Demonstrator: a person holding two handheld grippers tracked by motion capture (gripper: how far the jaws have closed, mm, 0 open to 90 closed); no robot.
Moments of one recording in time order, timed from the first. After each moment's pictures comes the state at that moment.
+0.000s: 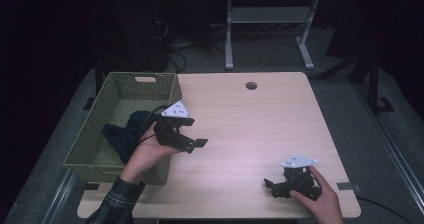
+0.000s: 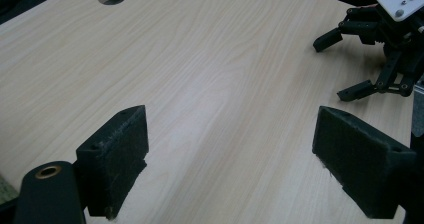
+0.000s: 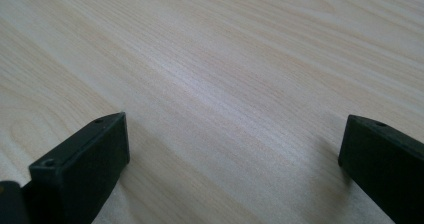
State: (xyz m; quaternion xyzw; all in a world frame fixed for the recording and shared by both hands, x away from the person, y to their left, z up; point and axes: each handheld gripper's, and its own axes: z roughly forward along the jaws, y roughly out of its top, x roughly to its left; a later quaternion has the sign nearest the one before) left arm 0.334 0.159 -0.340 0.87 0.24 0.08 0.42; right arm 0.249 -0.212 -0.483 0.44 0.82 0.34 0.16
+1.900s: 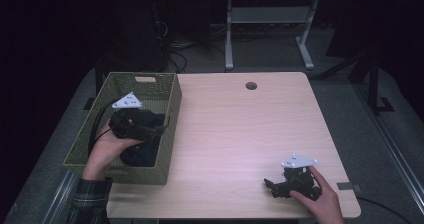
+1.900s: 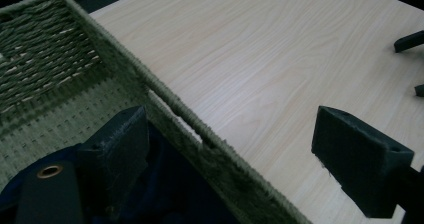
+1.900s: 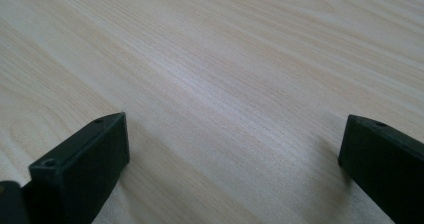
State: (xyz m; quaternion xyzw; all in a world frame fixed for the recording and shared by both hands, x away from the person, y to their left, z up) left arm 0.342 0.264 -0.328 0.84 0.34 0.14 0.40; right arm 0.249 -0.213 -0.483 0.44 0.82 0.34 0.16
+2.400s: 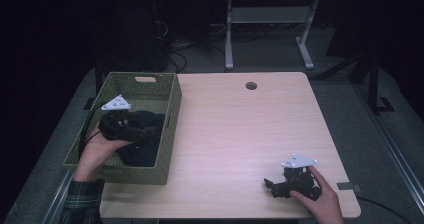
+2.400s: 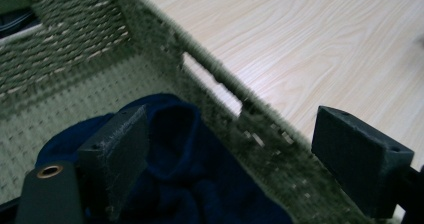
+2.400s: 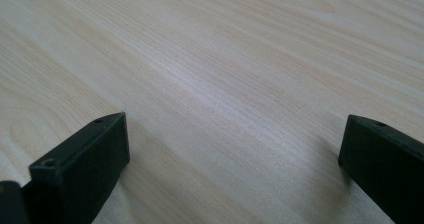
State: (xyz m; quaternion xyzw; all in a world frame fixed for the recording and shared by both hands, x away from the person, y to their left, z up) left arm 0.344 0.294 -0.340 0.83 0.37 0.15 0.39; right arm 0.249 -0.212 -0.483 0.44 0.82 0.34 0.16
